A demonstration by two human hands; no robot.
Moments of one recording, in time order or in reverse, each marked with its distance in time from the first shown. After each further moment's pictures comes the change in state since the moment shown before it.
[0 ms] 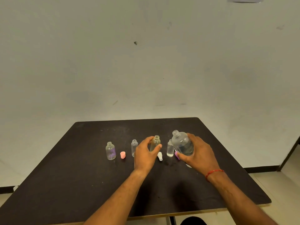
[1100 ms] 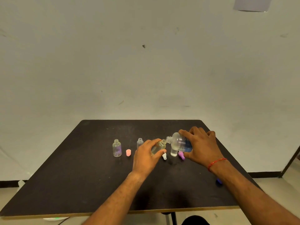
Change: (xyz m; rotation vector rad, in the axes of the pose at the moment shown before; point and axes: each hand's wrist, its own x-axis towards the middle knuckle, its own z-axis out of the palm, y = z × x) left_hand -0.028 0.019 -0.042 0.109 -0.075 0.154; right_hand 0.015 -0.035 -0.024 -0.558 -0.113 -0.195
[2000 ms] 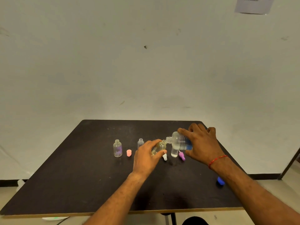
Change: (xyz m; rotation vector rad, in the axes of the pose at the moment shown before) left_hand -0.001 -0.001 -0.001 0.006 0.012 -0.021; right_hand 0.006 -0.005 -0.018 -0.098 -0.004 -0.043
